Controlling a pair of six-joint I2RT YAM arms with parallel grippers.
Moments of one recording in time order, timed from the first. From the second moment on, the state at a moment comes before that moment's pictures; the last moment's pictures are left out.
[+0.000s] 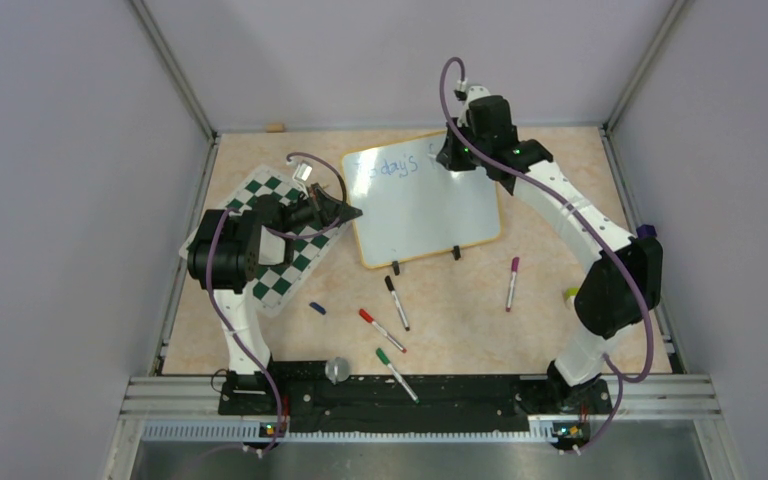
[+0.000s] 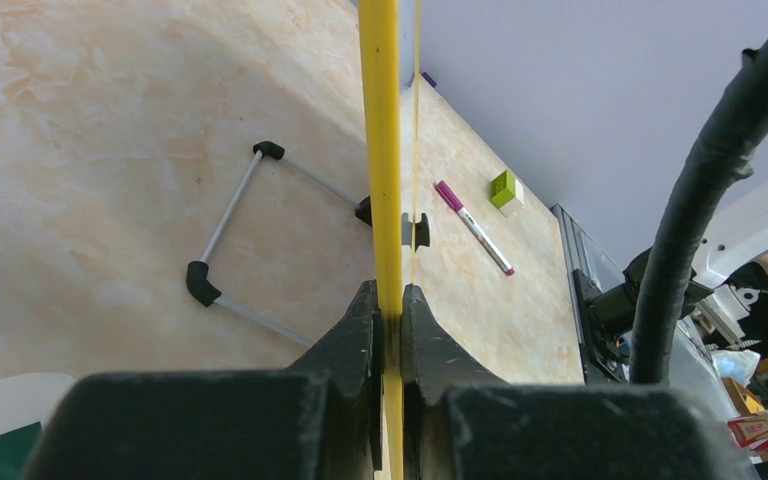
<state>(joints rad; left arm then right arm) -0.04 2.06 0.81 1.49 1.16 -0.92 0.45 1.71 1.63 -0.46 -0.04 0.28</state>
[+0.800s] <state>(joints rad) -0.04 2.06 0.81 1.49 1.16 -0.92 0.40 1.60 1.48 -0.40 -0.05 0.27</state>
